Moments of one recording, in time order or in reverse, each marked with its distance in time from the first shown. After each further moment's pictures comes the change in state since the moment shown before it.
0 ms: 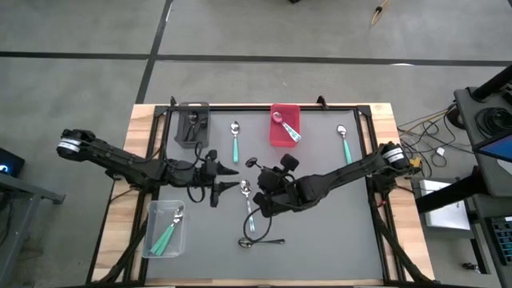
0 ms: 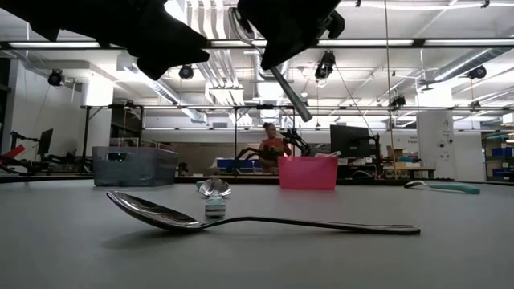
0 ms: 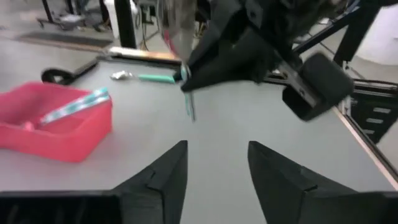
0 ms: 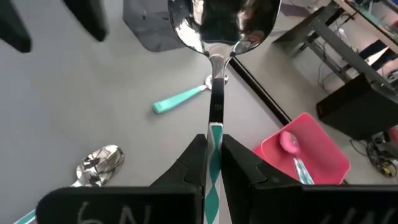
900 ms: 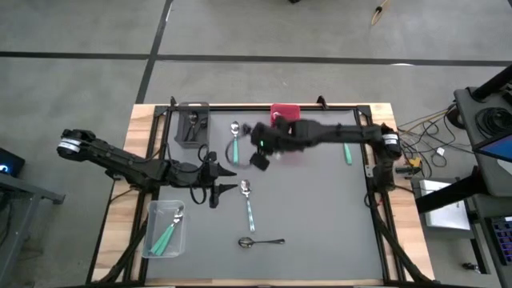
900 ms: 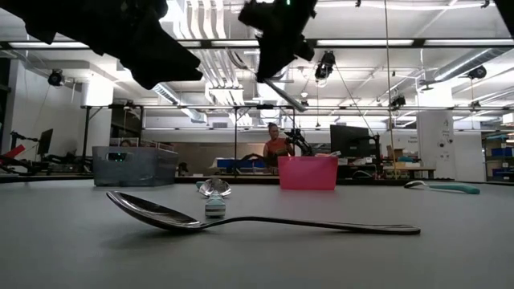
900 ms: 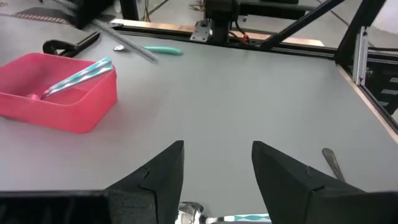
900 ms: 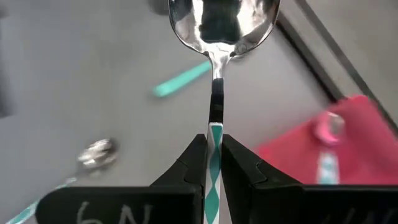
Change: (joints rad) left arm 0.000 0.002 0.003 -0.120 -0.004 -0.018; right arm -0.380 0.007 0.277 -0.231 -0.616 -0.183
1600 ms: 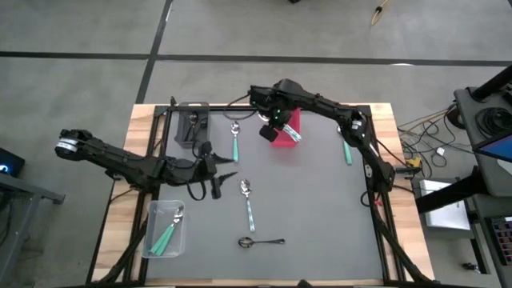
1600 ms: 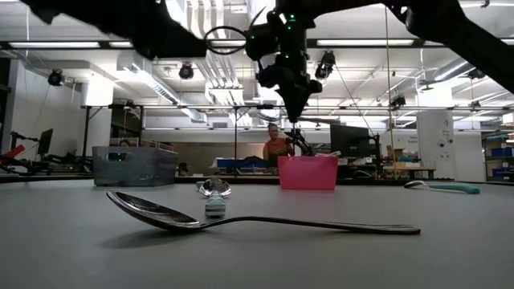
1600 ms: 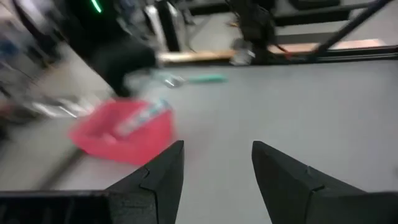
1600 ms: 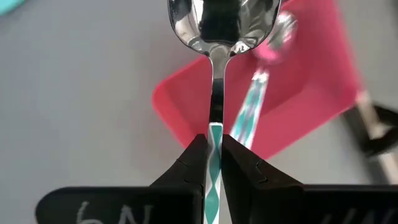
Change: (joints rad) left arm 0.001 -0.041 0.067 -0.044 -0.188 0.209; right arm -0.332 0.356 0.513 -0.631 -0.216 -0.125
